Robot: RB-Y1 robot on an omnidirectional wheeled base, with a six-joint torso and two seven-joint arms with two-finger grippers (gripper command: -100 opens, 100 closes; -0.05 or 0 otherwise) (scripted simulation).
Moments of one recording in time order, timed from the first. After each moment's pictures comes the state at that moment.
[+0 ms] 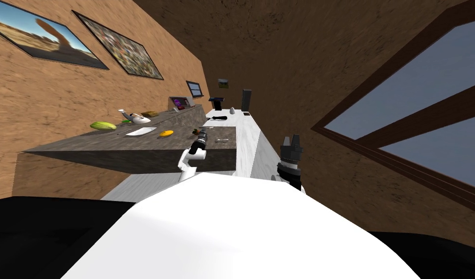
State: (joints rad) left arm 0.10 0.18 0.18 -1.99 -0.13 0.35 0.07; right arm 0.55 0.01 0.00 -2.27 0.07 -0.58 0.06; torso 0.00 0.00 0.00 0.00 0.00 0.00
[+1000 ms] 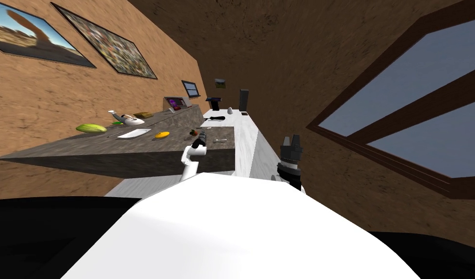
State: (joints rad) left arm -0.02 0.17 0.25 -1.87 -0.18 0.60 0.04; right arm 0.55 0.01 0.00 -2.27 0.07 -0.58 0.06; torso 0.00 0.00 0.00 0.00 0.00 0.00
